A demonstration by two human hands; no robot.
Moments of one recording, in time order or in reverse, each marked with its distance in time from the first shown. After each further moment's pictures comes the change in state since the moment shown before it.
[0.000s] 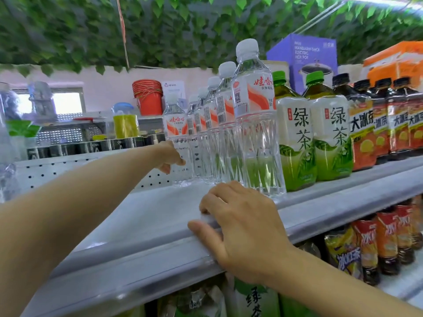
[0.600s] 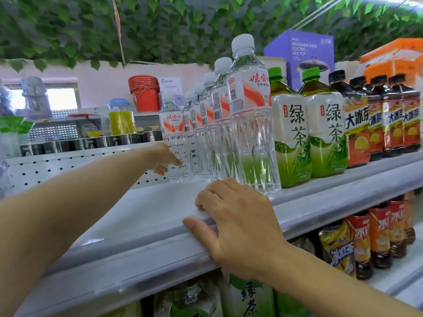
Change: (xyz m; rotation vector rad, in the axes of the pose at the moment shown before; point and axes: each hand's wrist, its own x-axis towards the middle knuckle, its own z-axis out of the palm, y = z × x) left_hand 0.006 -0.012 0.006 -0.031 -0.044 -0.015; right_hand -0.001 -0.001 -0.002 0.002 -0.002 0.005
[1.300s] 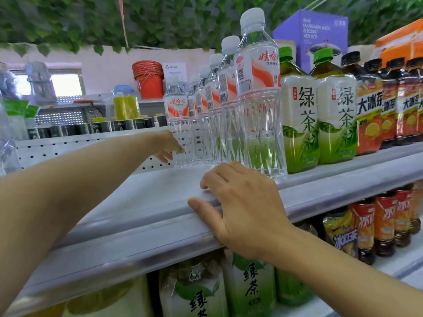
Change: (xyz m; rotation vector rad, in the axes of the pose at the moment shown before) left_hand -0.008 -0.001 -0.001 0.031 -0.083 -0.034; right_hand 0.000 0.002 0.003 0.003 0.007 -0.006
